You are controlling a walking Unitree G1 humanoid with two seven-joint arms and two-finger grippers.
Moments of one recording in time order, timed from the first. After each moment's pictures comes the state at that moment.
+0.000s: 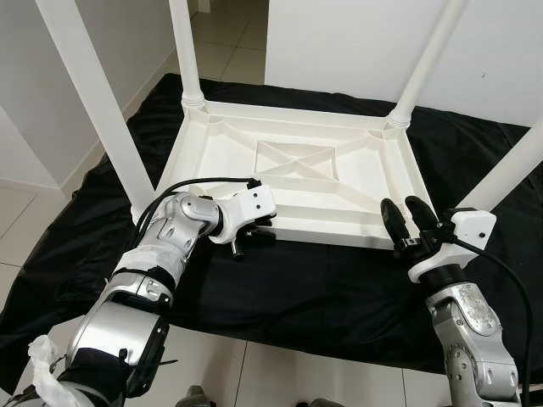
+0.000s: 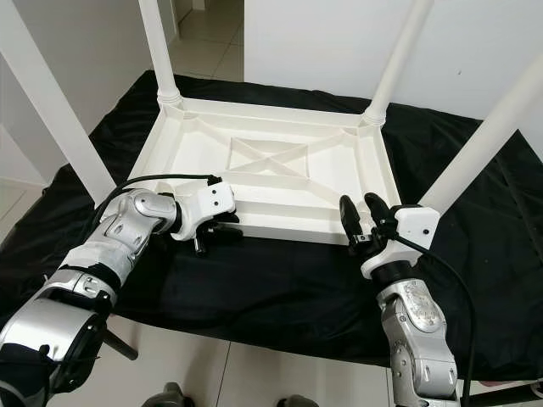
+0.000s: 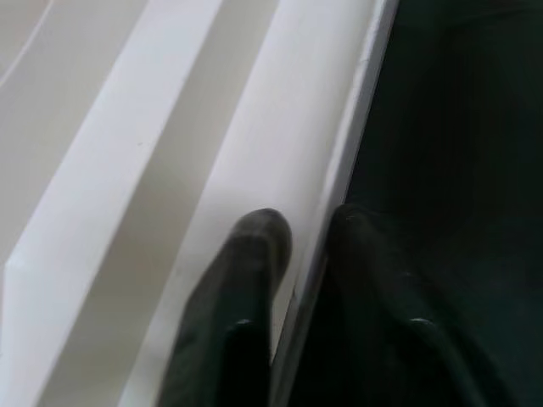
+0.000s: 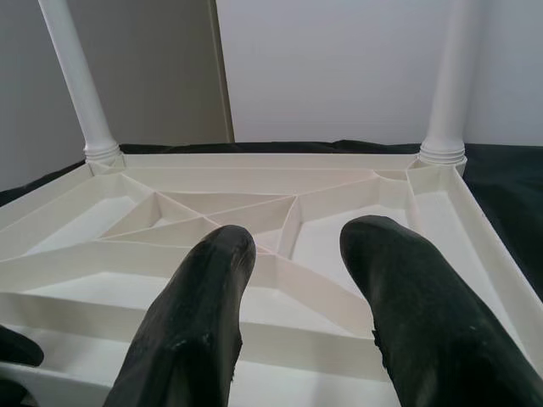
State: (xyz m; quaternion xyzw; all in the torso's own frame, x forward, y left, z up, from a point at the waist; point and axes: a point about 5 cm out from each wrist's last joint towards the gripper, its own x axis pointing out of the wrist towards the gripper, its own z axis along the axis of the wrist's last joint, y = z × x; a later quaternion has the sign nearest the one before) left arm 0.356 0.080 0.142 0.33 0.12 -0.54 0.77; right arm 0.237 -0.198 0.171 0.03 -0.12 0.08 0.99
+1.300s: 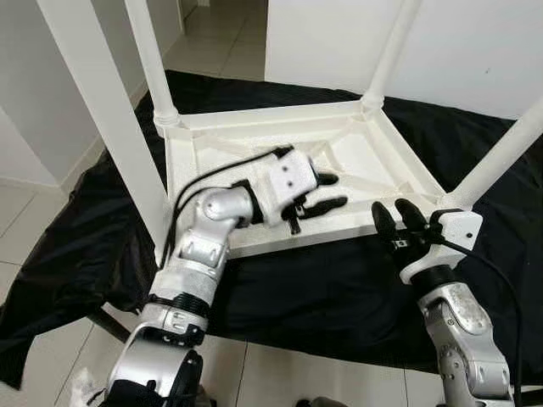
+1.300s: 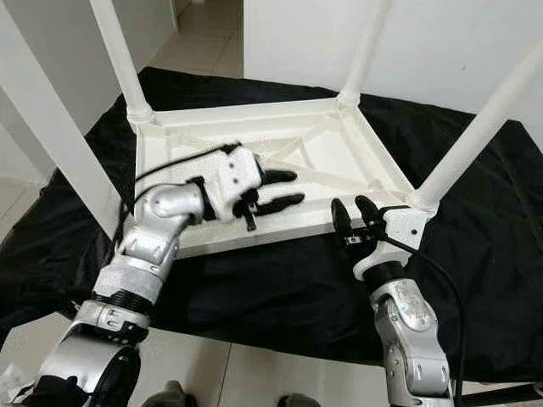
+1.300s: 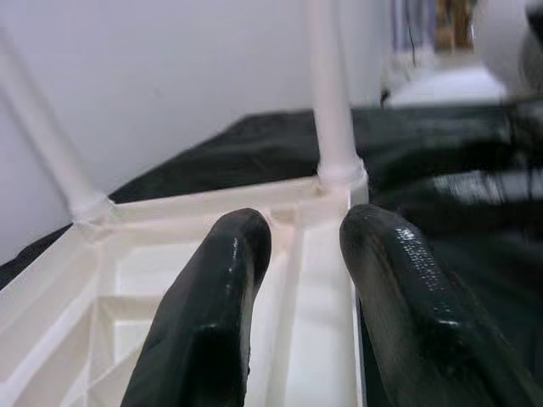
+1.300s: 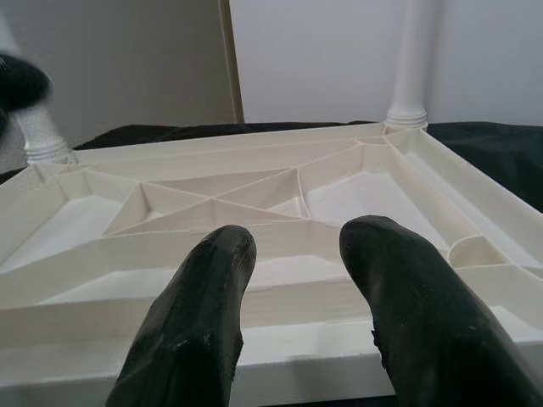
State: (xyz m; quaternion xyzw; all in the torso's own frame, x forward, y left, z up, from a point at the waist) left arm 0.321 0.043 0.216 0.13 -0.16 -0.54 0.81; right arm 0.239 -0.189 0.164 0.02 -0.10 0.09 0.99
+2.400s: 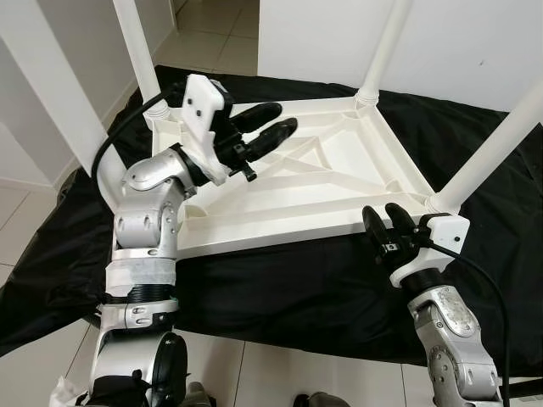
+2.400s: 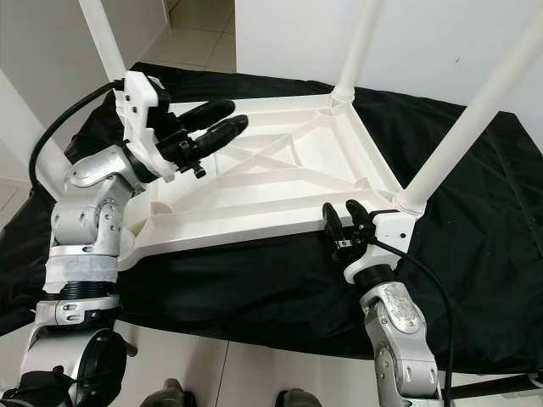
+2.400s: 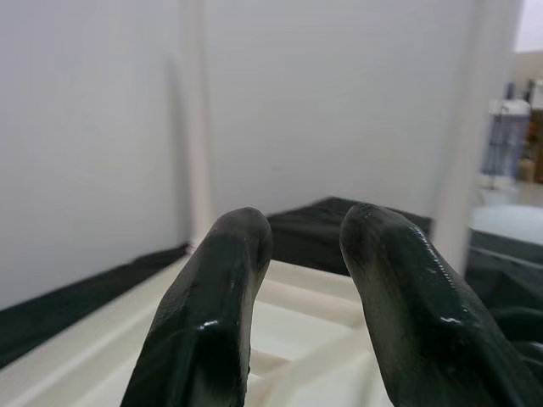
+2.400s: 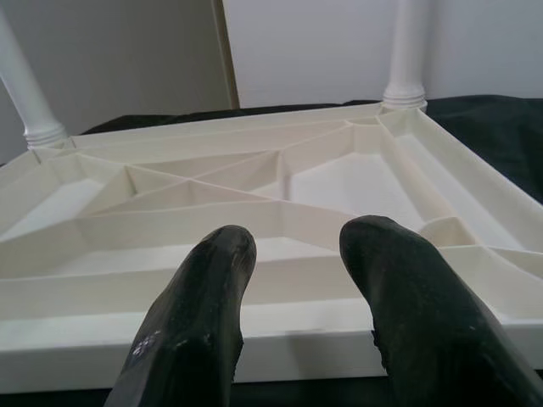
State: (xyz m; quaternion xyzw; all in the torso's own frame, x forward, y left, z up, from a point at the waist) left arm 0.331 0.127 0.269 0.00 -0.20 -0.43 0.88; right arm 0.238 -0.180 0.156 0.04 -0.10 0.10 0.99
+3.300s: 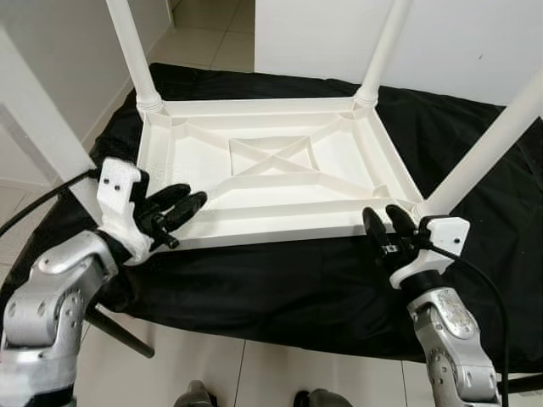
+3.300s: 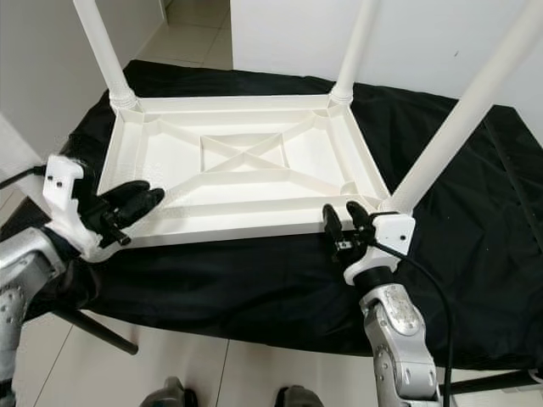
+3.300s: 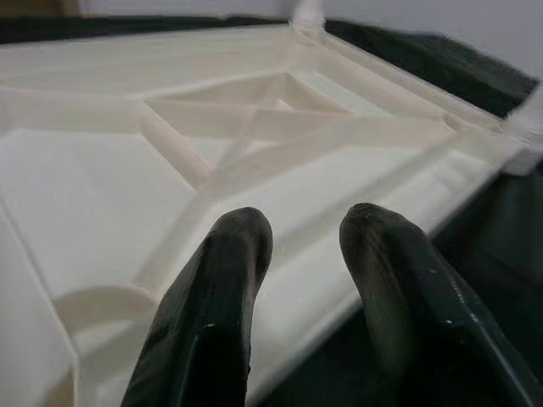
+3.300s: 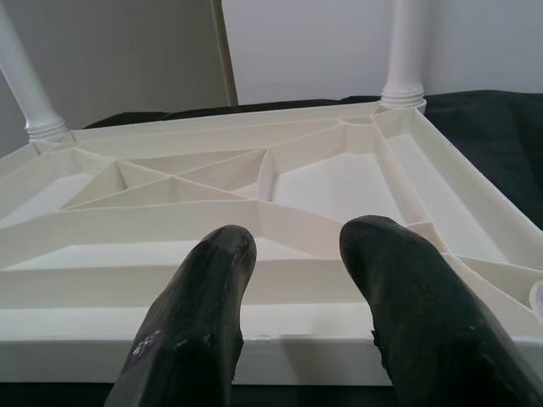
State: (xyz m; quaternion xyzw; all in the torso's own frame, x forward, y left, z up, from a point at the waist) left arm 0.256 0.187 0.189 0.00 0.03 -0.35 0.94; right arm 0.238 -0.180 0.155 0.04 -0.10 0.10 0.99
